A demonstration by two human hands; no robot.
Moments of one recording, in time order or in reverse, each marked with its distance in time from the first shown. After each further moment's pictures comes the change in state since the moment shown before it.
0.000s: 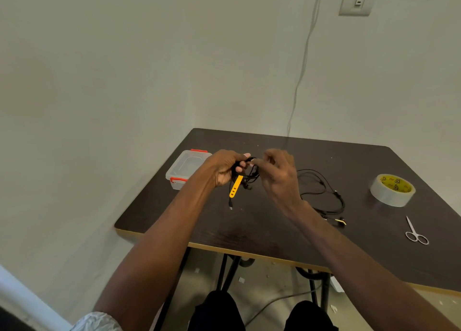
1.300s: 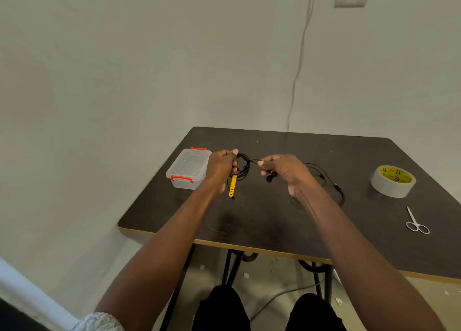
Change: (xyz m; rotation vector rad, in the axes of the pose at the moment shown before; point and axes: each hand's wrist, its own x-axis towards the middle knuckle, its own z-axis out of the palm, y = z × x) left_hand 0.008 -0.033 -0.004 0.200 0.333 0.319; right_hand 0.034 -0.010 -0.036 0.646 -0.513 1.271
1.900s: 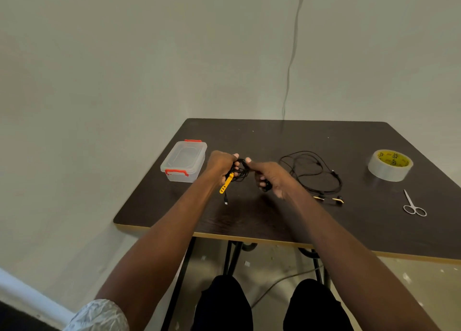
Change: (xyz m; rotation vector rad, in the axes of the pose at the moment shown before) left_hand 0.015 -0.018 0.015 -0.036 -0.043 -0.322; right_hand 0.038 0.061 0.020 0.113 -0.149 0.107
